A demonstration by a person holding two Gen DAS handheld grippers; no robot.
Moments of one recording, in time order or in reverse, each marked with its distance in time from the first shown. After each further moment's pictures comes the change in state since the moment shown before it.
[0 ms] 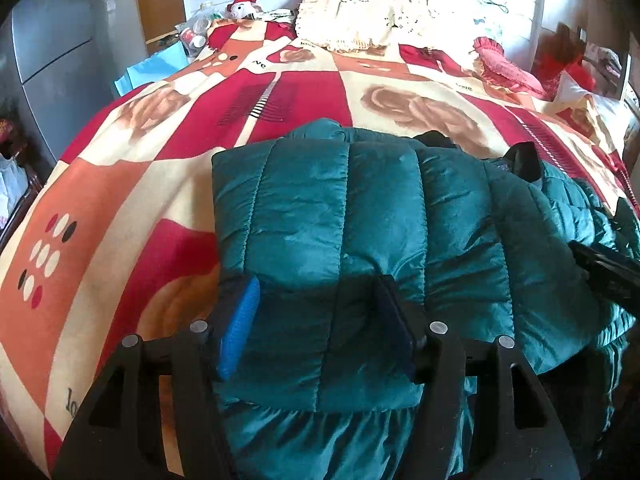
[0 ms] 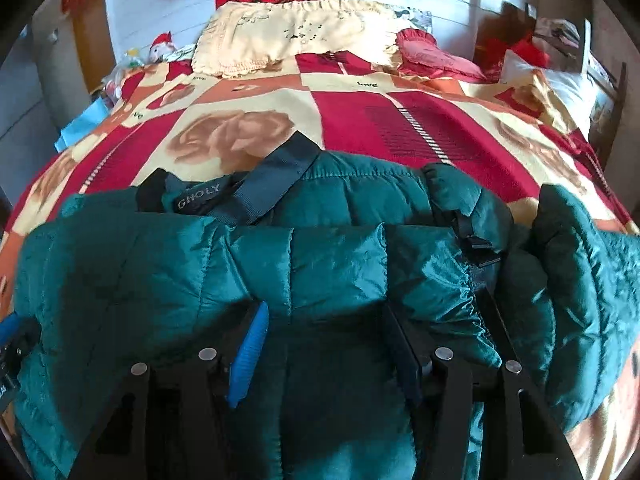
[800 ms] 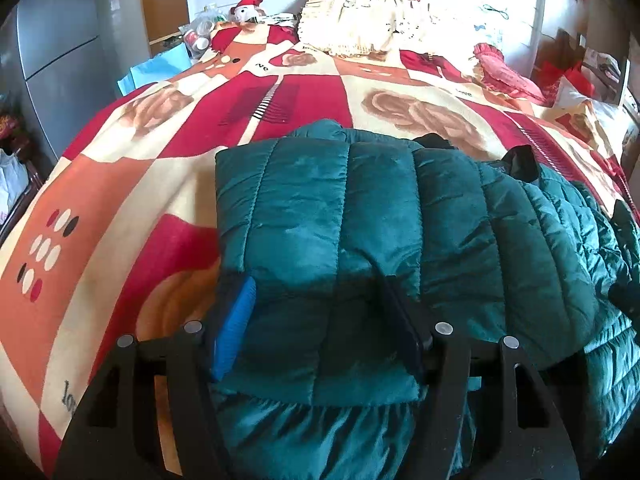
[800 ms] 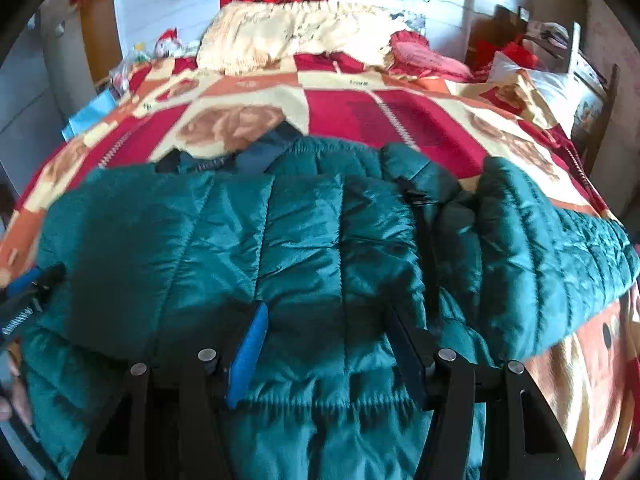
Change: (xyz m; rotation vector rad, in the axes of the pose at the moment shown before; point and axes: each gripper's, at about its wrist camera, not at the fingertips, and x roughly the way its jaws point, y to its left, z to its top) left arm -0.009 0.001 -0.005 -0.017 -0.021 -0.010; right arm -0.062 -0.022 -0.040 0.000 -0.010 -0.004
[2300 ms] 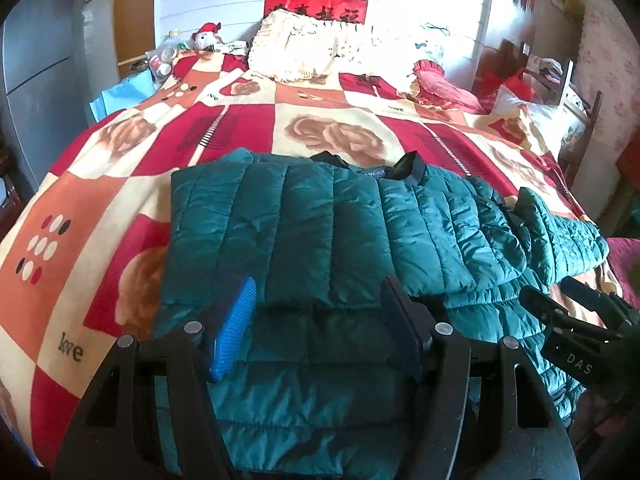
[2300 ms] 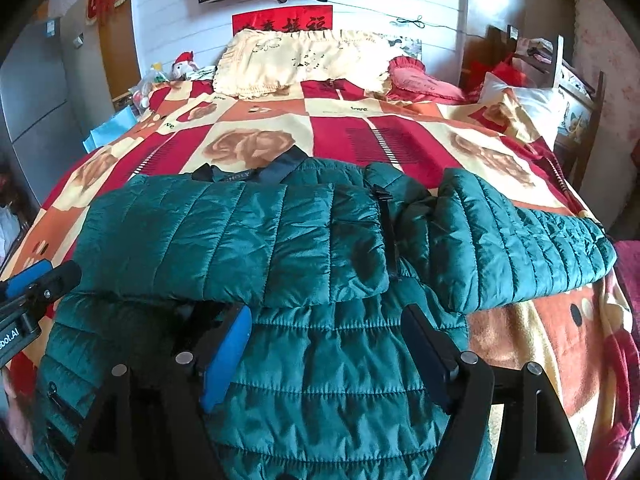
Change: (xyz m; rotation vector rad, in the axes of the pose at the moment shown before) left arm -0.099 -0.059 -0.030 0.037 -0.063 -0.153; right arm -0.073 -0.008 -0.035 -0.021 -0.070 0.018
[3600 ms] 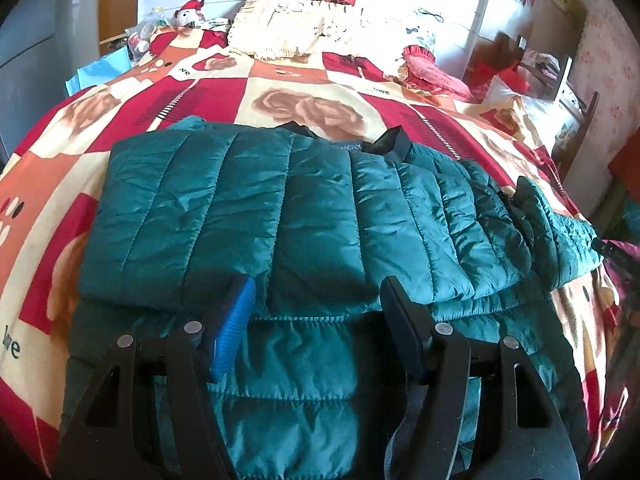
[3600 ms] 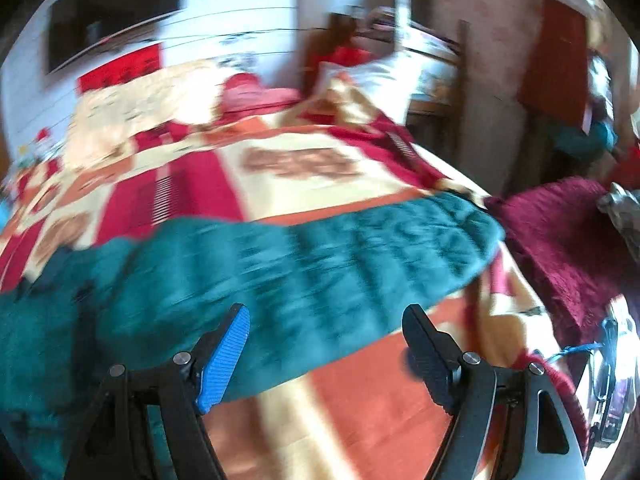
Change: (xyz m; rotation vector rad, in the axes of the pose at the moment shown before) left arm 0.055 -0.023 -0.004 -0.031 0.045 -0.074; right arm 0.027 -0.241 0.021 0.329 -0.069 -0.361
